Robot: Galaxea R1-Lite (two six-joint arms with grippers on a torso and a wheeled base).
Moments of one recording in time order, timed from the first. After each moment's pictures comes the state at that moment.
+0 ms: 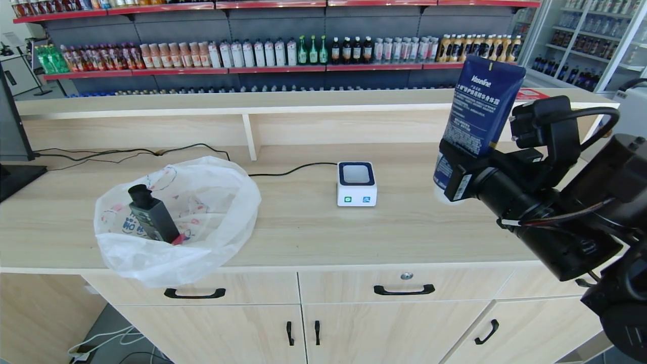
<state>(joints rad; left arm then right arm) 0.00 0.00 0.00 -0.01 0.01 0.02 0.55 1.66 -0.67 -1.25 -0.31 -0.20</state>
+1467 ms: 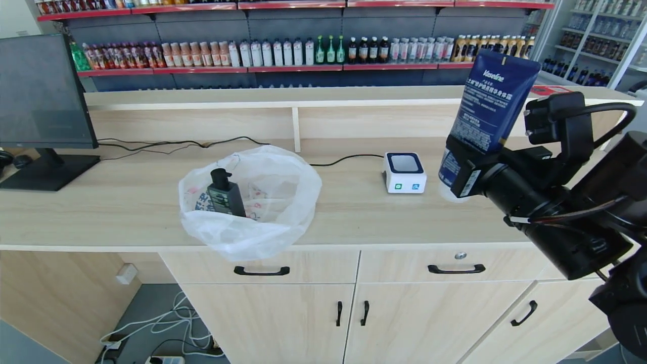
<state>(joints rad) 0.00 0.00 0.00 -0.01 0.01 0.01 0.53 1.64 -0.66 -1.25 -0.30 -0.17</state>
